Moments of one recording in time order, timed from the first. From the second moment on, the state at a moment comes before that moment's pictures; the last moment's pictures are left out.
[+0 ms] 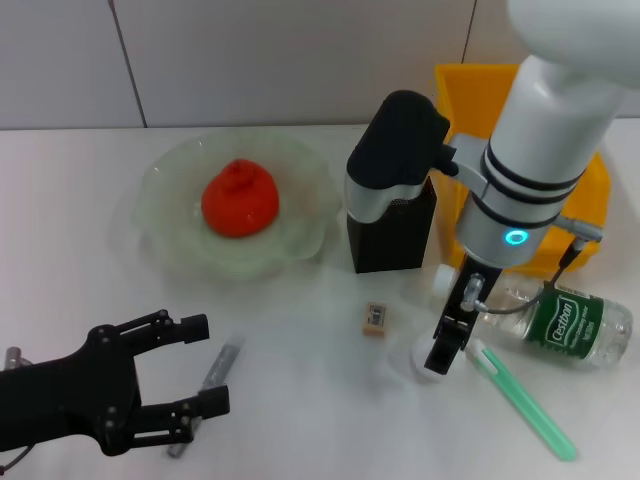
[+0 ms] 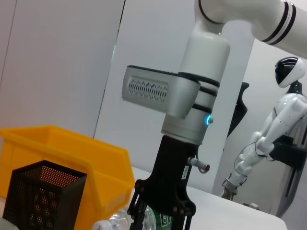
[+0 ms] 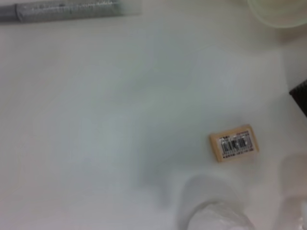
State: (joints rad) left arm -0.29 -2.06 0.76 0.70 1.81 1.86 -1.25; right arm 1.05 2.09 -1.57 -0.89 -2.63 -1.57 2.56
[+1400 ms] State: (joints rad) left arm -0.29 -2.05 0.76 0.63 1.81 1.83 -1.21; right arm 0.99 2.08 -1.71 -1.09 -2.61 -1.62 2.62
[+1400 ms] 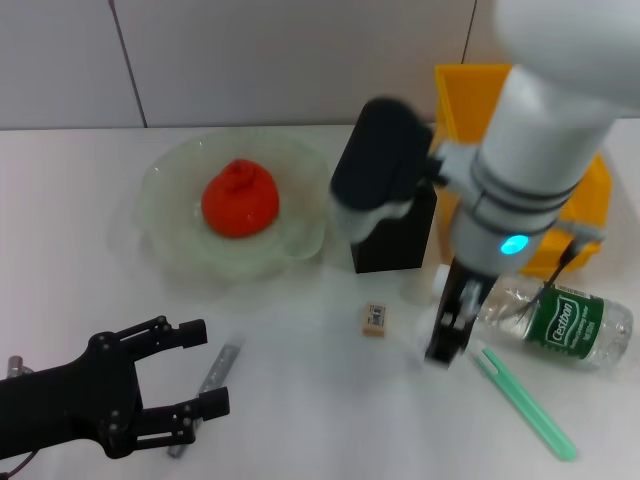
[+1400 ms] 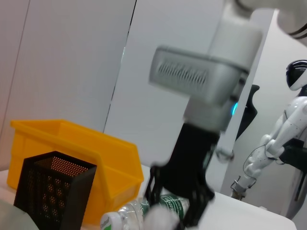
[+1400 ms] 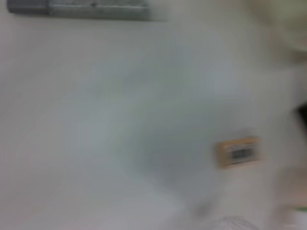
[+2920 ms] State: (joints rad) left arm -0.29 -2.05 0.76 0.62 1.80 1.82 -1.23; right arm 0.77 2.07 -1.35 -1.23 -2.92 -1.23 2.51
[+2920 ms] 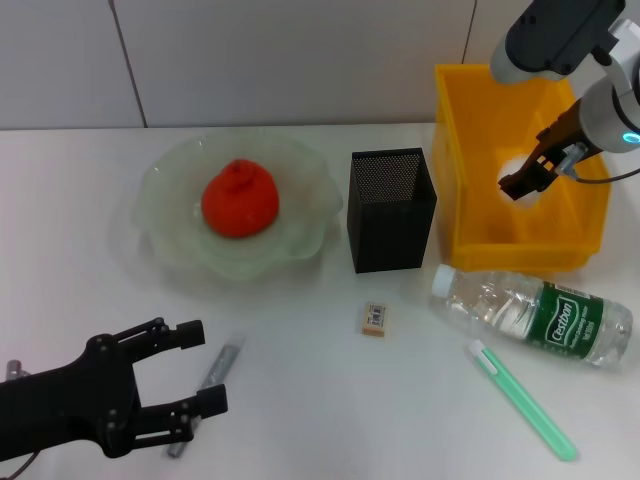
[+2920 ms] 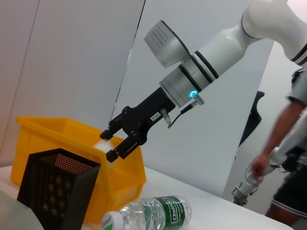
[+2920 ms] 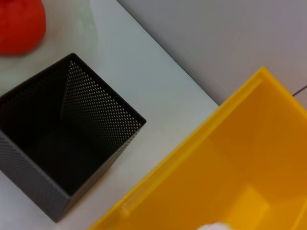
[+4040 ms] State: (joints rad) left arm -0.27 -2.05 0.75 0.61 1.80 1.83 -1.20; right arm 0.83 2.08 -1.38 -1.52 -2.87 -1.86 2.50
